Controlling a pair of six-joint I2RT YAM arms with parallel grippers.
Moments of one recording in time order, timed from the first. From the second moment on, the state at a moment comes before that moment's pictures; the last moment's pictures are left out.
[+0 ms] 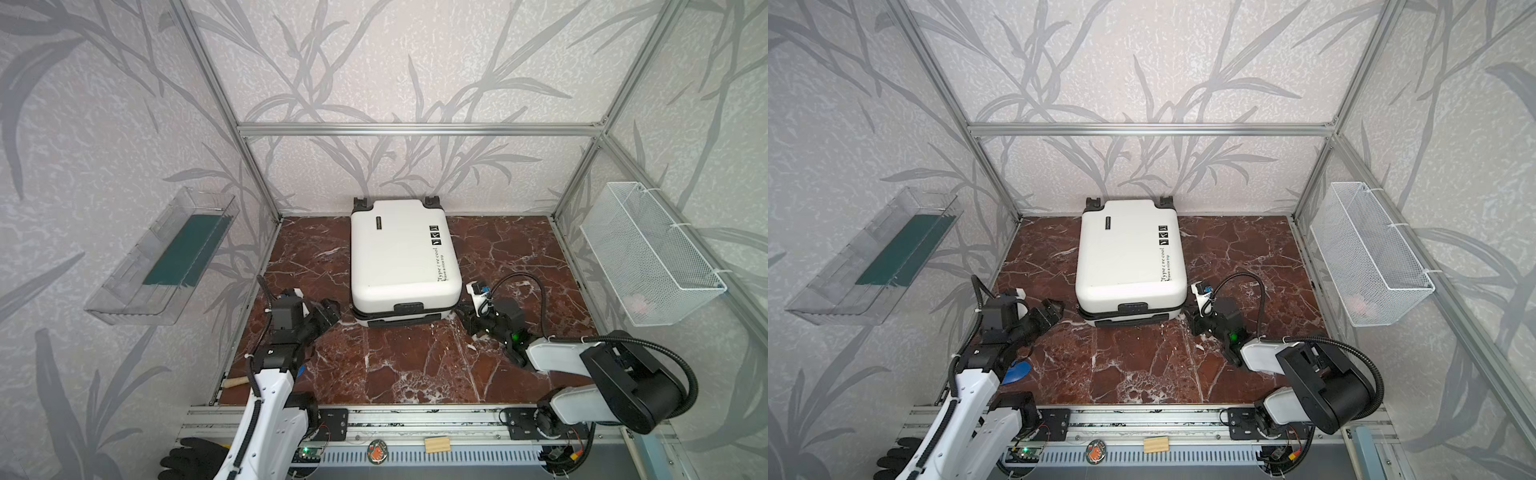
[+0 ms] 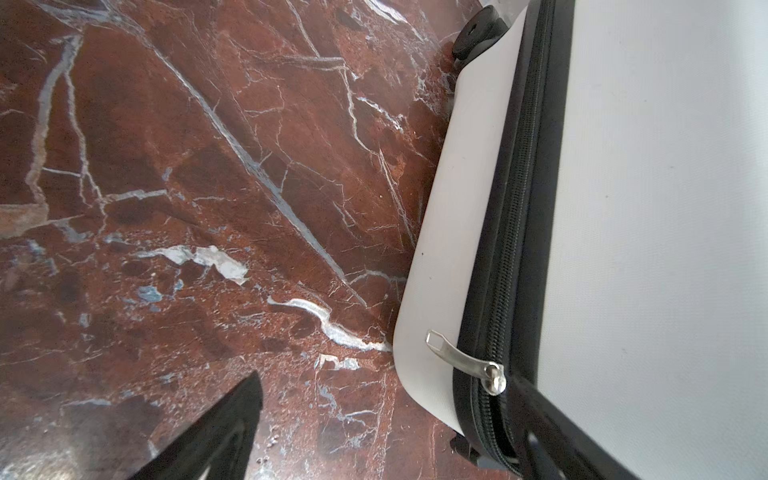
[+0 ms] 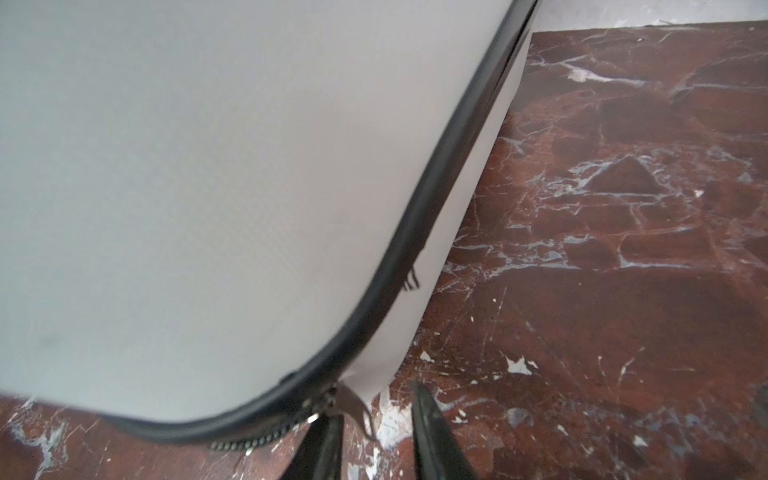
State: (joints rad) left arm 0.05 0.70 0.46 -0.47 0.23 -0.69; right arm 0.50 1.41 0.28 0.70 -0.21 0.19
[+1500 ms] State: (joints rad) left arm 0.00 0.67 0.40 -0.46 0.20 -0.71; right arm 0.56 1.40 0.33 0.64 -0.15 0.12
